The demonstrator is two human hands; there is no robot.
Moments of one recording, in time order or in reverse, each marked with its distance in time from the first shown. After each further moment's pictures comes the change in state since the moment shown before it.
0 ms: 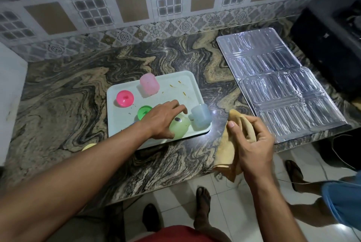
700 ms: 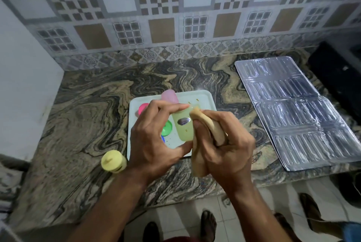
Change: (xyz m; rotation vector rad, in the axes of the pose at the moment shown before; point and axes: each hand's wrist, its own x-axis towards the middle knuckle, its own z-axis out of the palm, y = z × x) left_hand -0.125 0.081 -0.091 -0.384 0.957 -0.142; right_hand -0.030 -0.086 0.091 -0.221 -0.187 -0.641
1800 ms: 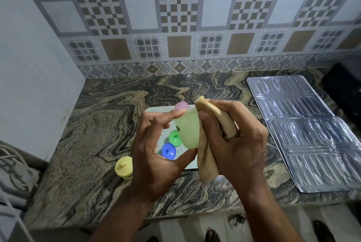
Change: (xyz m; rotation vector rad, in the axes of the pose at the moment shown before) left_hand -0.010 0.012 -0.034 -0.087 0.225 -0.011; right_hand 0.036 -0.040 0.012 0.041 -0.004 -0.149
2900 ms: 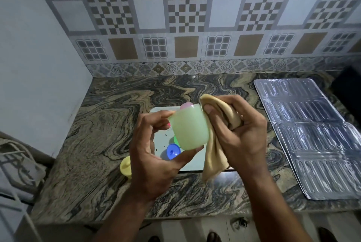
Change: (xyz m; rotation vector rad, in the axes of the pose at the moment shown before) left_hand -0.004 -0.017 0.000 -0.256 0.068 -0.116; right_hand 0.016 0.011 0.009 0.251 -0.104 0.191
